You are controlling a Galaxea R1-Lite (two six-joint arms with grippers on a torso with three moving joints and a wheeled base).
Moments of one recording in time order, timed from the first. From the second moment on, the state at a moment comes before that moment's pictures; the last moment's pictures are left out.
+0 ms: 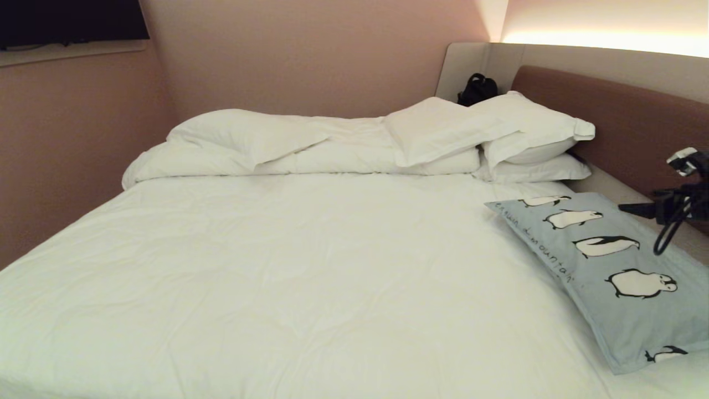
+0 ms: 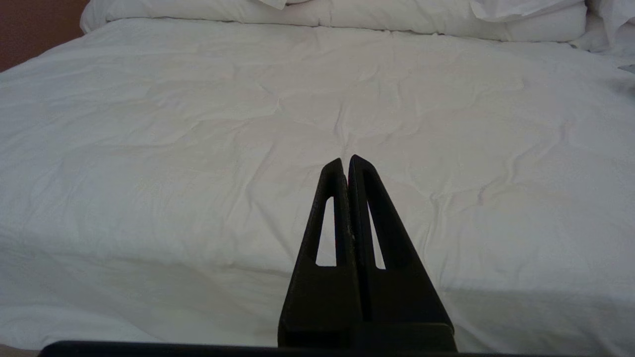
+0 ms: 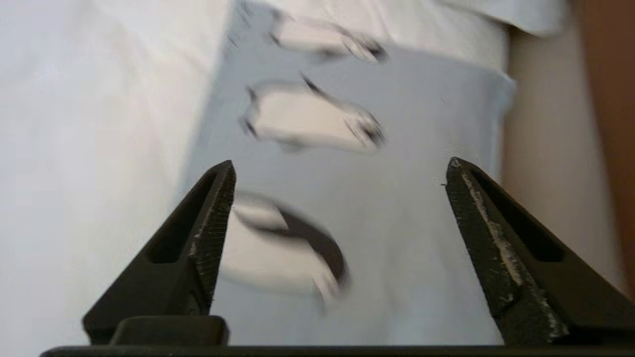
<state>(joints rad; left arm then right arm) -0.01 0.00 0.00 -0.04 0.01 -0.08 -0.57 2.24 -1.77 -0.06 0.64 -0.56</state>
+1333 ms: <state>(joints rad) -0.01 0.00 0.00 -0.04 0.01 -0.08 -0.46 2.48 -1.93 -0.15 0.49 -0.33</state>
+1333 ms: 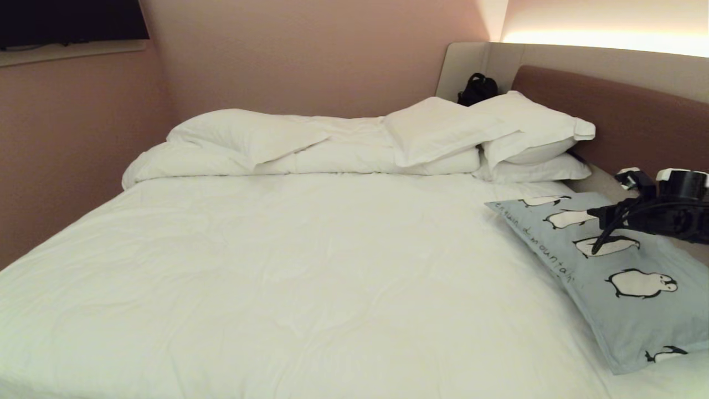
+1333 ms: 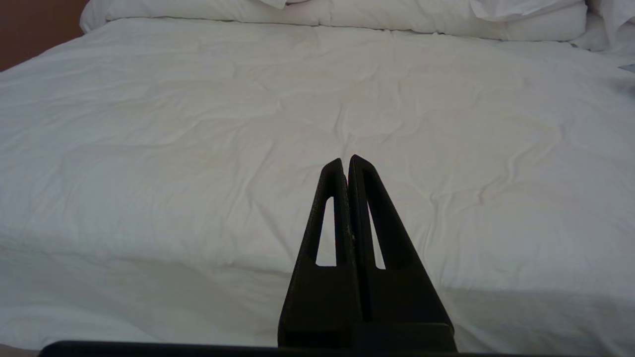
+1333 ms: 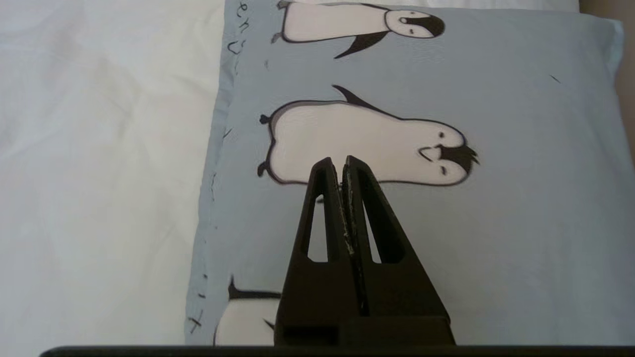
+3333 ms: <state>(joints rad) -0.01 0.00 0.00 -0.04 0.02 -0.08 -0.40 2.64 -1.95 -0.30 0.32 -0.38</state>
